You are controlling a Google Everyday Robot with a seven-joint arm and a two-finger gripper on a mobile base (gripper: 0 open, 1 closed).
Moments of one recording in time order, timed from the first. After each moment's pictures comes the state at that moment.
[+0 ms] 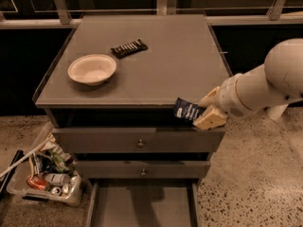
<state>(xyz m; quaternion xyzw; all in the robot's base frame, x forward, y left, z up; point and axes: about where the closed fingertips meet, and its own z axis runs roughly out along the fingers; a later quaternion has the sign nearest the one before) 0.520 -0.163 0.817 -0.55 0.77 0.04 0.31</state>
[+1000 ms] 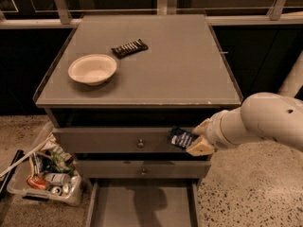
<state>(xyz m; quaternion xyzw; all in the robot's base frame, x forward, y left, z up) 0.497 -0.155 0.718 -0.53 0.80 0.05 0.29</state>
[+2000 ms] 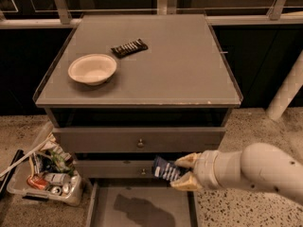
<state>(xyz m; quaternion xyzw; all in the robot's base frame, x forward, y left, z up) 0.427 -0.105 0.657 -0.55 0.74 0.13 0.35</state>
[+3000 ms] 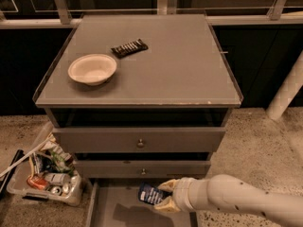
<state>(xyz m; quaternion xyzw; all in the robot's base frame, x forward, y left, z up) 0.410 -0.058 0.517 -0.56 0.74 0.16 0.34</state>
